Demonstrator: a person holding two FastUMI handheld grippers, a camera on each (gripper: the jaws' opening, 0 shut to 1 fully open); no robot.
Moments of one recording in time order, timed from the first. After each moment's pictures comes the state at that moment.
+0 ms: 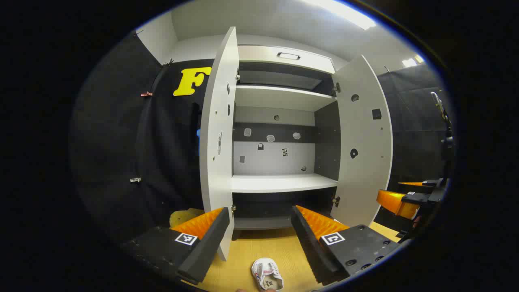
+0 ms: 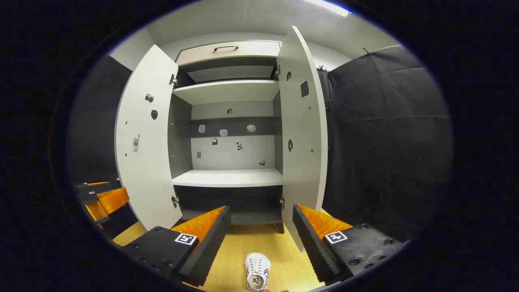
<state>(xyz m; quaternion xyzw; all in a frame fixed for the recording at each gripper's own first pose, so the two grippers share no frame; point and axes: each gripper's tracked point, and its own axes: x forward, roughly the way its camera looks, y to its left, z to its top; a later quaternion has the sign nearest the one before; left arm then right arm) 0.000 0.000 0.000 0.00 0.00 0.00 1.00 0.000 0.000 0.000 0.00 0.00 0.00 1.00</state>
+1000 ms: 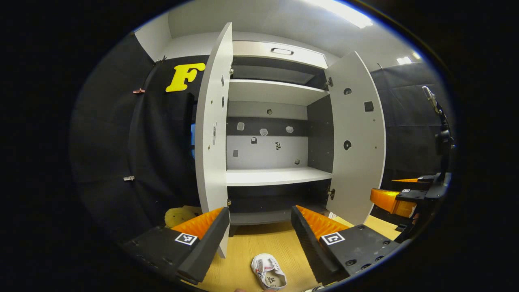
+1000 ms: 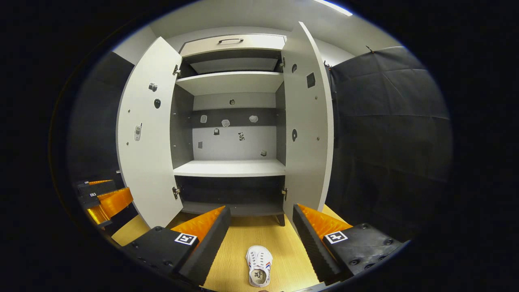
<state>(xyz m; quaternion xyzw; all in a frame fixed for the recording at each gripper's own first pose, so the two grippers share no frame) 0.000 0.004 -0.019 0.01 0.02 -0.03 1.00 -0.007 0.012 -0.021 -0.02 0.03 0.00 1.00</state>
